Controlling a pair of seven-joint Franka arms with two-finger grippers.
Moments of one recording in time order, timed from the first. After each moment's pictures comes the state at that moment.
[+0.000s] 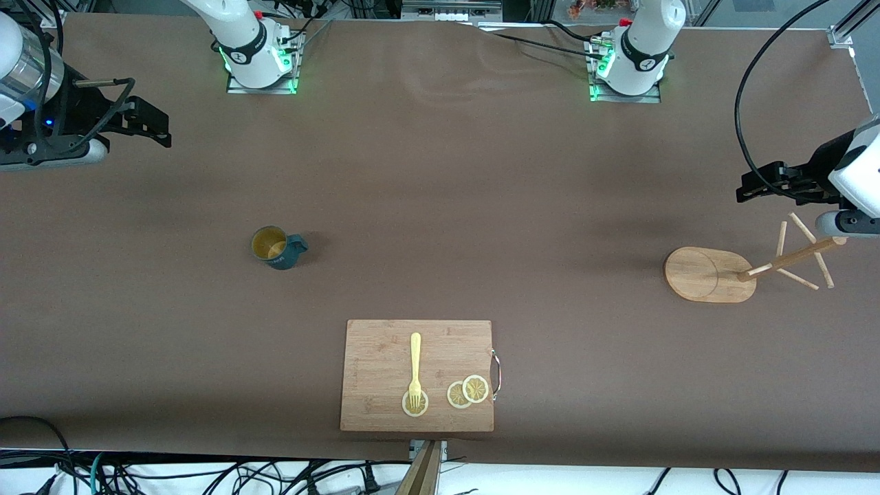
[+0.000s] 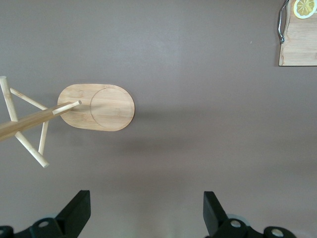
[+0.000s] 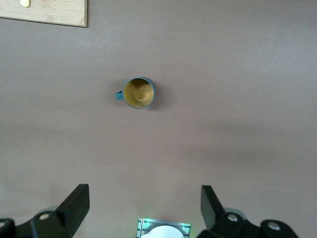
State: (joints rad) left arm 0.00 0.23 -0.01 -1.31 -0.06 1.40 -0.02; right arm 0.16 0.05 -0.01 -1.47 0.02 1.40 0.04
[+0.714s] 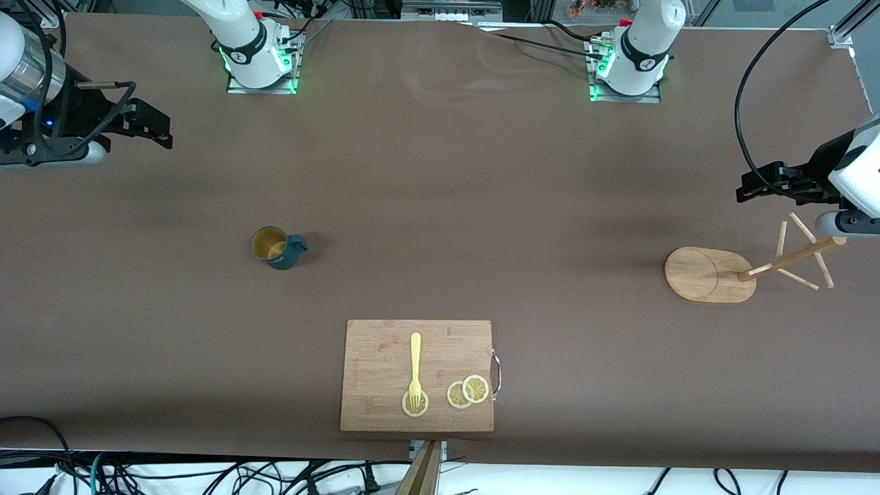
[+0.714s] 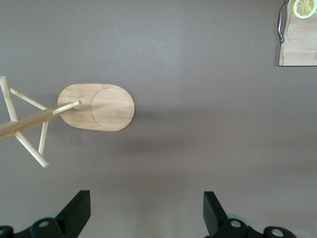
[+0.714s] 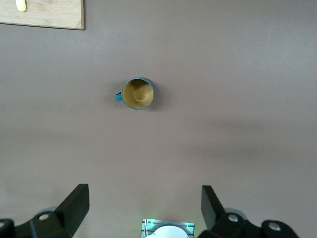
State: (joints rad) left arm 0.00 0.23 -0.01 -1.31 -0.06 1.40 -0.02; right arm 0.16 0.05 -0.01 -1.47 0.02 1.40 0.08
